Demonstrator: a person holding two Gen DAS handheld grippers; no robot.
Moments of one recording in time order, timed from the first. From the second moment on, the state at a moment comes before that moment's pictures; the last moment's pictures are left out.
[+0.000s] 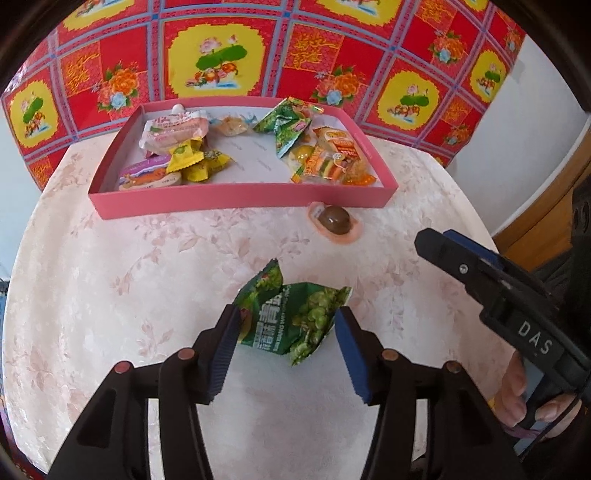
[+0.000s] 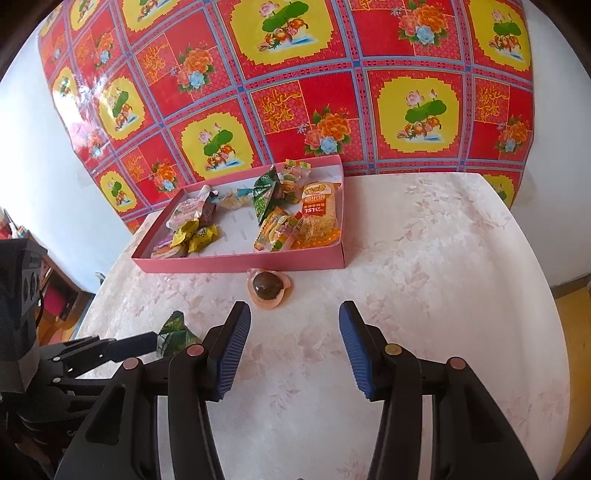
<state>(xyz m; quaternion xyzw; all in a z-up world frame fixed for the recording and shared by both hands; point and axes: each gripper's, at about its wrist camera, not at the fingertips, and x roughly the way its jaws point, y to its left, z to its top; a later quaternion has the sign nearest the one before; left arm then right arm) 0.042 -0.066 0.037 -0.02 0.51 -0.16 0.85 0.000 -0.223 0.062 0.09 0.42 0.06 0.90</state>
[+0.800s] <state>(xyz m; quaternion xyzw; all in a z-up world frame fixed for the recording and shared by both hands) 0.067 -0.080 0.019 0.04 0.47 -0.14 0.87 0.003 -0.223 0.046 0.10 0.44 0.06 0.89</state>
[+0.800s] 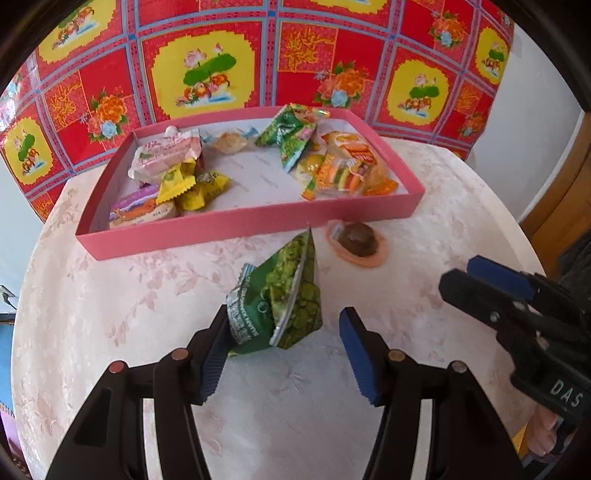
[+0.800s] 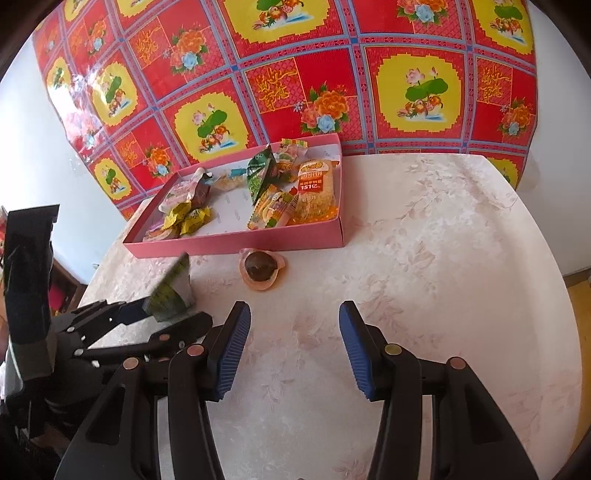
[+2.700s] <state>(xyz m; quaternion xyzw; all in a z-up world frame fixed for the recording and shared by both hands) 0.067 0.011 0.039 -0.07 0.44 -0.07 0.89 0.077 -0.159 0.018 -0.03 0.46 0.03 0.89</state>
